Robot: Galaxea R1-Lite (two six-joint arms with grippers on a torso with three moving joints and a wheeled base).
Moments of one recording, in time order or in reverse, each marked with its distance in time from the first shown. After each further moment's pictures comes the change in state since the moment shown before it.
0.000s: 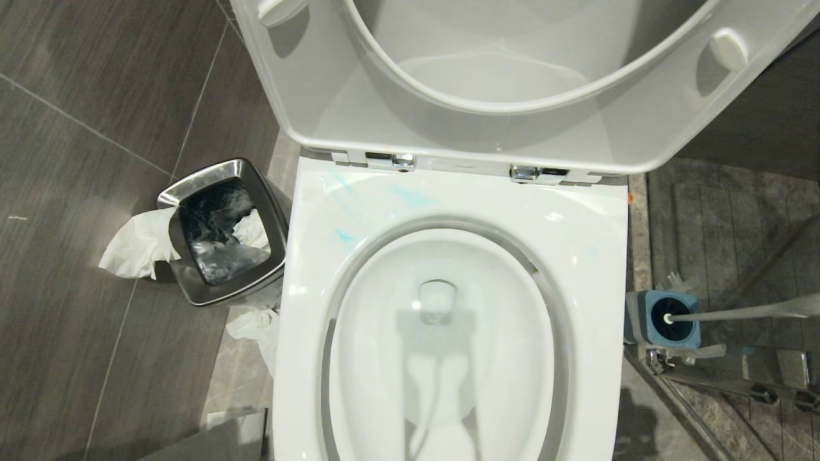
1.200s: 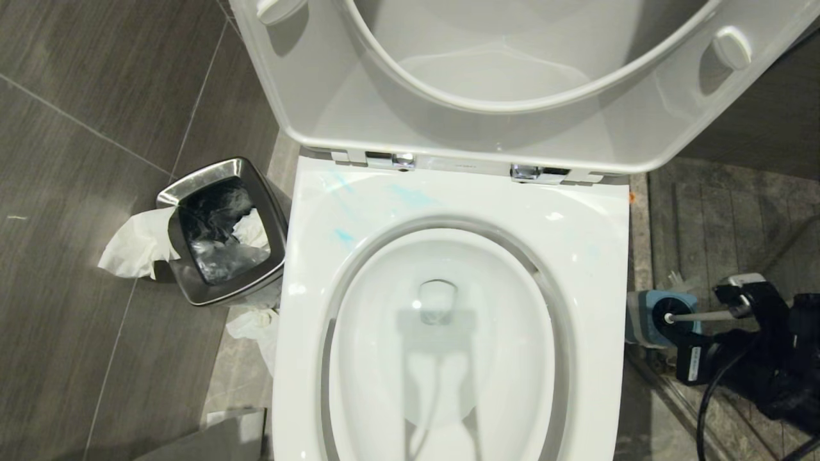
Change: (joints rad) left arm 0.000 0.000 0.000 0.000 0.000 0.000; right arm 0.020 1.298 0.148 -1.571 -0.012 0.001
